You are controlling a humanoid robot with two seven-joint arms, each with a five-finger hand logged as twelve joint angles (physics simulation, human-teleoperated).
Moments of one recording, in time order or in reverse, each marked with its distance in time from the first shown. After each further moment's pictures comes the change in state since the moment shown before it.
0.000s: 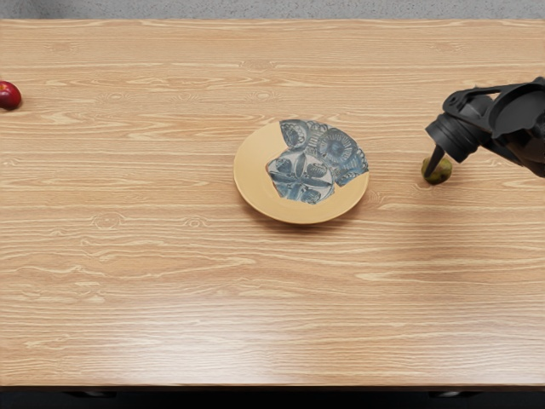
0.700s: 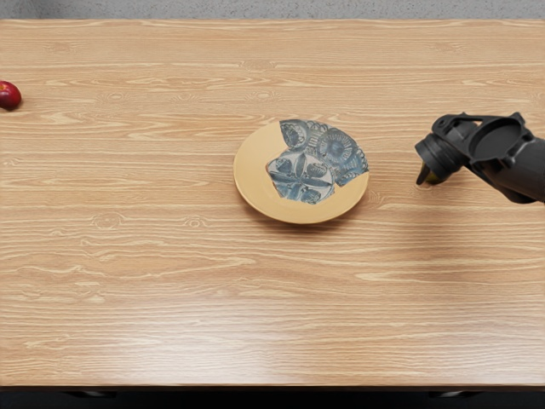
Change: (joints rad) left arm 0.000 0.000 0.000 0.000 0.000 0.000 0.000; right arm -0.190 0.069 0.180 -0.213 -0.107 -0.005 0.000
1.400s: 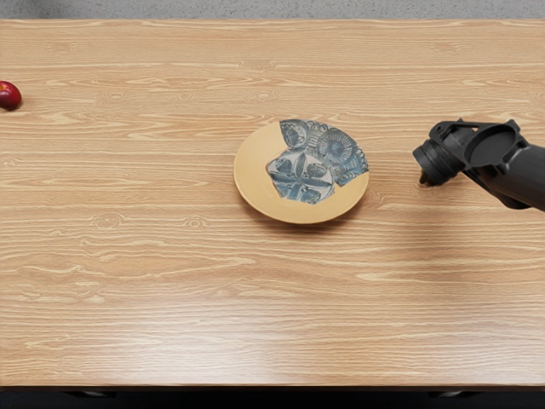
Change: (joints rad) left arm 0.000 0.000 0.000 0.000 0.000 0.000 0.000; right arm -0.026 0.015 0.002 -0.026 0.002 0.007 0.000
